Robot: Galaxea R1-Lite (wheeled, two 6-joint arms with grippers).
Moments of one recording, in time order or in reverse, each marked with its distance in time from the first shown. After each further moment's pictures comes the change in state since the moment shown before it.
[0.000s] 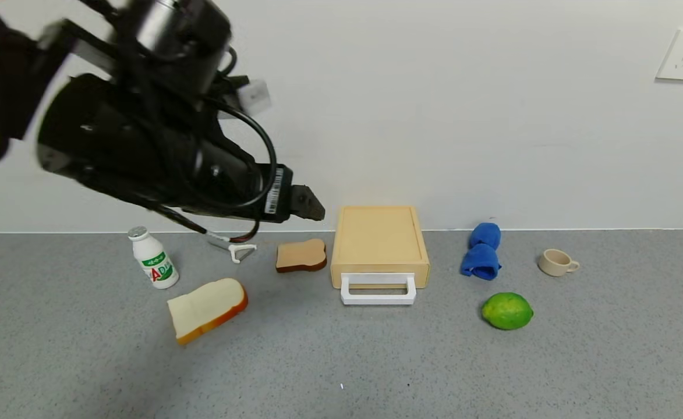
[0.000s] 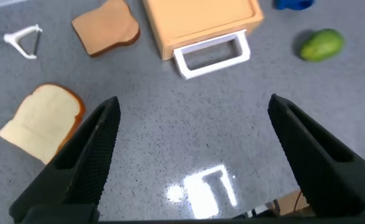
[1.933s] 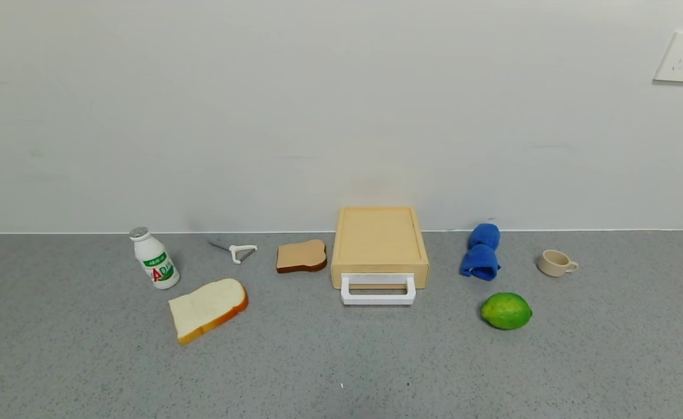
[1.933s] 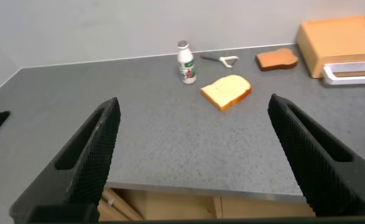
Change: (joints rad) left arm 0.566 -1.397 0.705 0.063 0.055 0.359; right arm 0.000 0.000 0.000 0.000 0.000 0.000
